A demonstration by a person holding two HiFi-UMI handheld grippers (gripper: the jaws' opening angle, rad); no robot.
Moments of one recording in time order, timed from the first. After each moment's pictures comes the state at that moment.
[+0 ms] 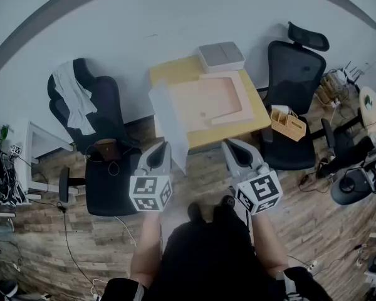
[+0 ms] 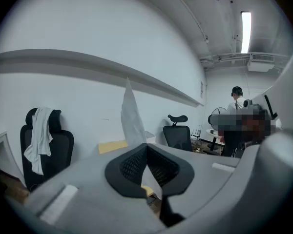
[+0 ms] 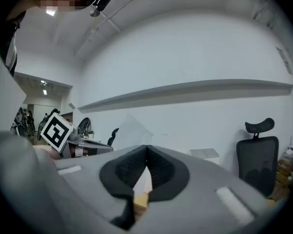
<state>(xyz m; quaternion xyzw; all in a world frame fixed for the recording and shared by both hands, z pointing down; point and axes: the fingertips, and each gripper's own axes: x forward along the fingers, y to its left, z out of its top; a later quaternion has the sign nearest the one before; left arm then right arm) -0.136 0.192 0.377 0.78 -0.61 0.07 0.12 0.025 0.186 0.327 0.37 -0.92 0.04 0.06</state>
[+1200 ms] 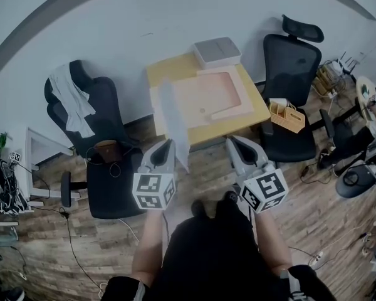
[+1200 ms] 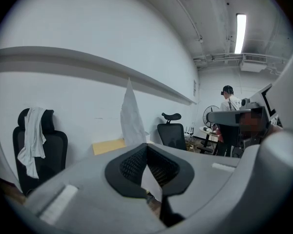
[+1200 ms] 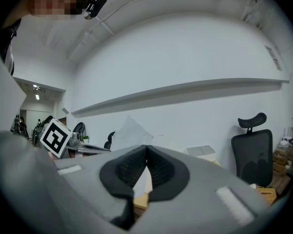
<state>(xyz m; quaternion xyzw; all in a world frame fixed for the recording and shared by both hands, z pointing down) -0.129 0.195 0.380 0.80 -0.58 0.08 0.12 0.031 0.197 0.327 0.41 -0.91 0.07 0.04</state>
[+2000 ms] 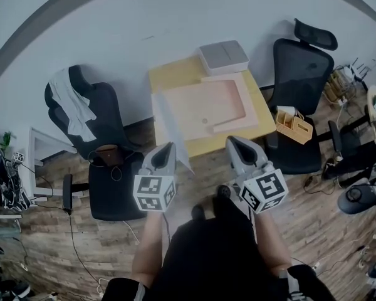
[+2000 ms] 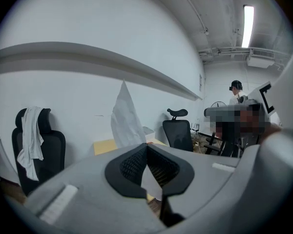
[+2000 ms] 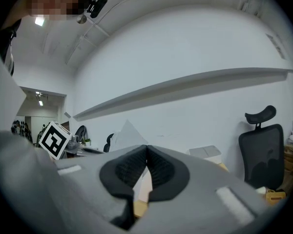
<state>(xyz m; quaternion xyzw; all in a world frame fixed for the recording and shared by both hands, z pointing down) -0.116 0.127 0.393 0.78 -0.60 0.11 0.14 0.042 0.111 0.333 0.38 -0.92 0.08 0.03</state>
